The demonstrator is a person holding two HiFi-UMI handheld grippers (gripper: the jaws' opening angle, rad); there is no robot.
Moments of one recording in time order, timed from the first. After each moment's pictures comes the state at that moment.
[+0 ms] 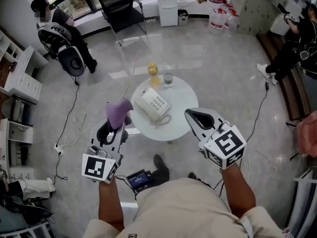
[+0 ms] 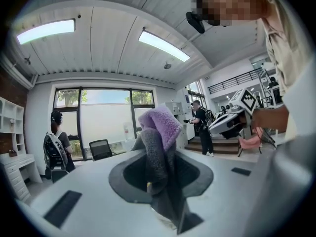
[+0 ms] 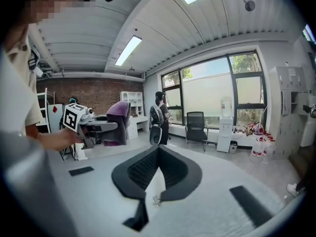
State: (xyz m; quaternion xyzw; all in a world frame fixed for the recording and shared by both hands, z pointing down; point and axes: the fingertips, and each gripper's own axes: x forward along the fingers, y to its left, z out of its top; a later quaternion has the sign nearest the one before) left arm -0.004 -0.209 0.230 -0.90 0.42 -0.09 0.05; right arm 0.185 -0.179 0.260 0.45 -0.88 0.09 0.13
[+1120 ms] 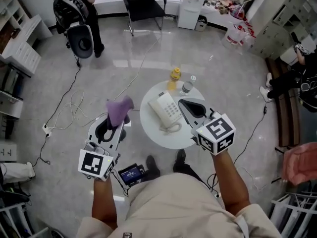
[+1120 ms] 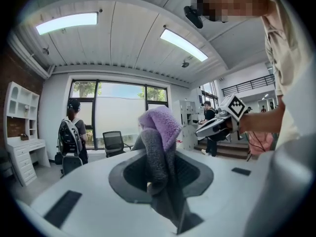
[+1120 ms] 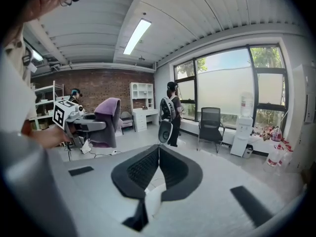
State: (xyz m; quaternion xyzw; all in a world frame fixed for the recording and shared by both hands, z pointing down) left arm -0.148 -0.287 0.272 -0.88 0.47 -0.07 -0.01; right arm 0.034 -0.324 0.297 0.38 -0.90 0.08 0.18
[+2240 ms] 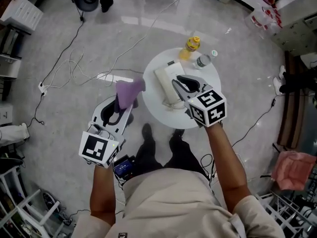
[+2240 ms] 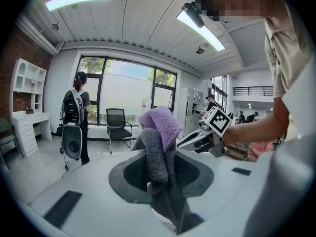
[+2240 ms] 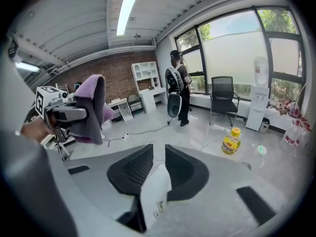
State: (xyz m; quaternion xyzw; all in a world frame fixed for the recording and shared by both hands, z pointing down) left arm -0.126 -0.312 0.402 -0.86 0.48 -0.11 -0.11; right arm 0.006 -0.388 0.487 0.30 -0.90 0.18 0.26
